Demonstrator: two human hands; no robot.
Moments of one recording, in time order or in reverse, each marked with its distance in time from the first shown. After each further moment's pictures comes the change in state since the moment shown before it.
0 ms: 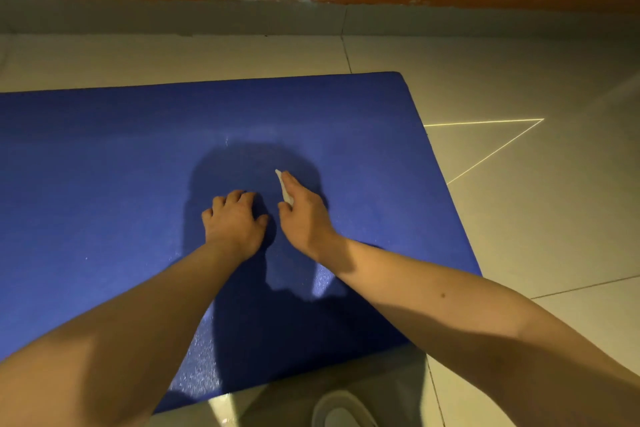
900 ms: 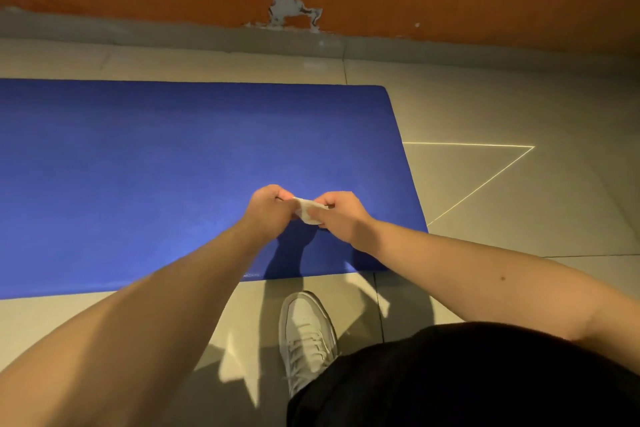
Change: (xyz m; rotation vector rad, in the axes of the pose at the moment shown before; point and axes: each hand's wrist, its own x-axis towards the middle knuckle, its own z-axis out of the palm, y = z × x) left_hand -0.192 0.083 -0.018 -0.900 0.018 -0.092; right_hand -0.187 -0.018 -0.105 0.118 -0.163 0.162
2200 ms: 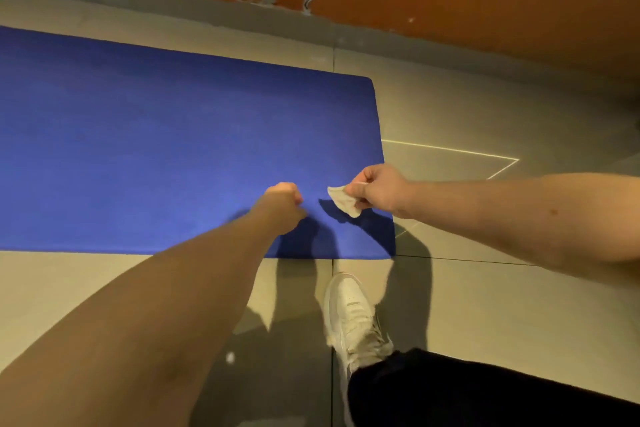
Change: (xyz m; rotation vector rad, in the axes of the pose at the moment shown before) left_hand -0.003 0.006 0.098 0.508 -0.092 0.019; right_hand -0.012 0.028 -0.137 -0.198 0.049 0.149
